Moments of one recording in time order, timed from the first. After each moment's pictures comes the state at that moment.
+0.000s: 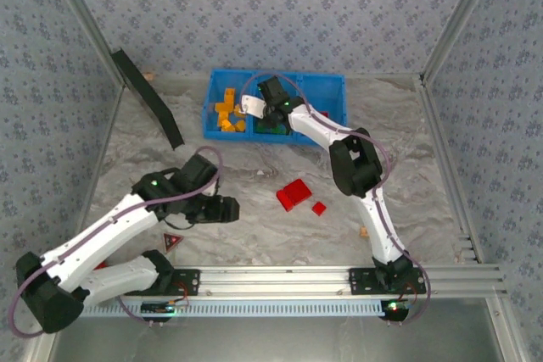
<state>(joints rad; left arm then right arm) -0.79 1.01 0.90 -1.04 0.19 -0.75 0.59 2.36 2.02 -0.44 0.05 -0.86</state>
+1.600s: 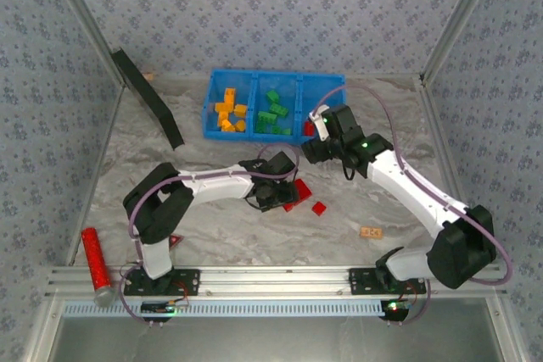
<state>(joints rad) -0.96 1.83 1.14 -0.48 0.09 -1.13 0.54 1.34 1.12 -0.58 0.15 -0.05</state>
